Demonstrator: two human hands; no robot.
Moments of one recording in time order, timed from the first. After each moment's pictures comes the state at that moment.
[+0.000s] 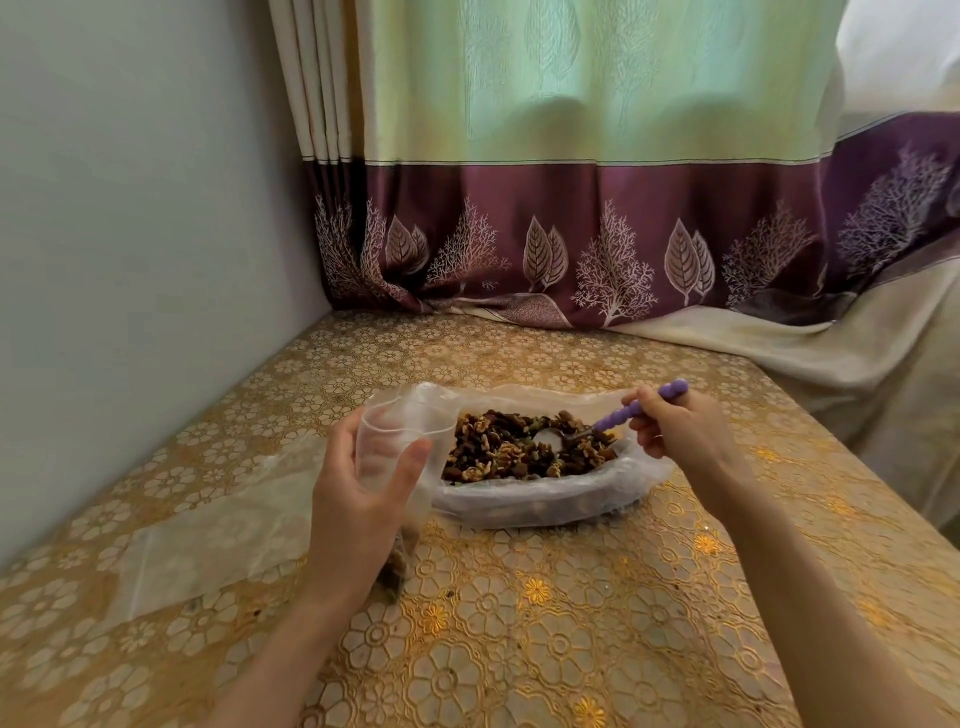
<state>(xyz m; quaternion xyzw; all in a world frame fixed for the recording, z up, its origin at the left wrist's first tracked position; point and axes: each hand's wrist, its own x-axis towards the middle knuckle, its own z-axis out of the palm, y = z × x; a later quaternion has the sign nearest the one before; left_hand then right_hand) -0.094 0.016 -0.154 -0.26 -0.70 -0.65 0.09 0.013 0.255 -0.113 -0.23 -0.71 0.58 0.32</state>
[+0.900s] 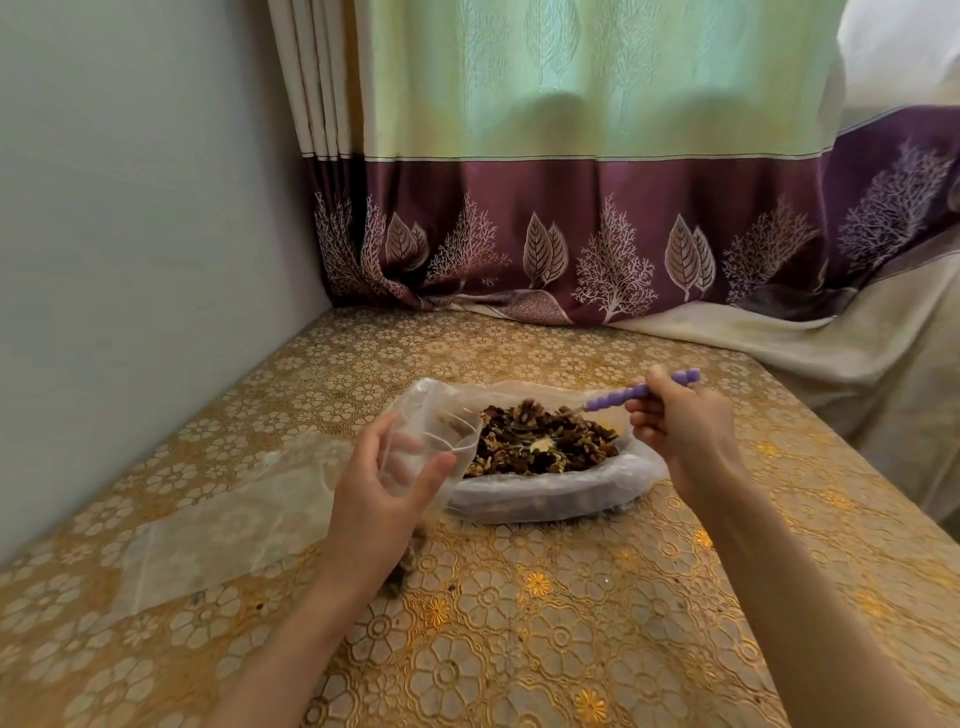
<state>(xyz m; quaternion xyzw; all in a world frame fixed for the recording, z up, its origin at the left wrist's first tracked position) -0.096 0.021 -0.160 -0.29 -0.74 -0.60 0.03 0.012 0.240 -0.105 -0.24 -0.57 0.68 0.39</state>
